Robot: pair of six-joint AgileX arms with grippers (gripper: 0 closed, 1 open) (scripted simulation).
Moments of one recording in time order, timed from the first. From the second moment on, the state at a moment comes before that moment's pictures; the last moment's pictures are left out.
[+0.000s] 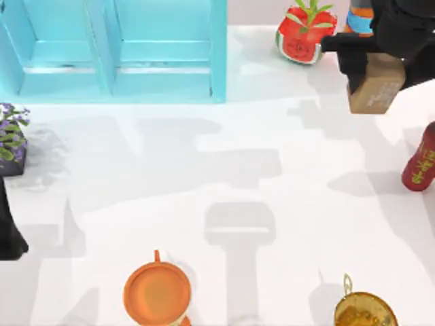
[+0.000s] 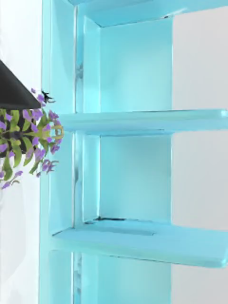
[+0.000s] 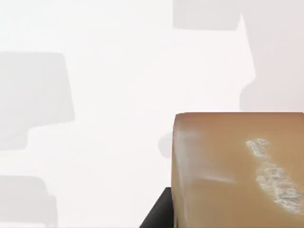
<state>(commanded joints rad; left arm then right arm) 0.00 0.00 0.00 0.00 0.00 0.00 0.28 2.10 2.03 -1.34 0.00 0.30</state>
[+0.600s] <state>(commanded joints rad) 0.00 0.00 0.00 0.00 0.00 0.00 -0.35 1.82 1.89 -1.33 0.01 -0.34</state>
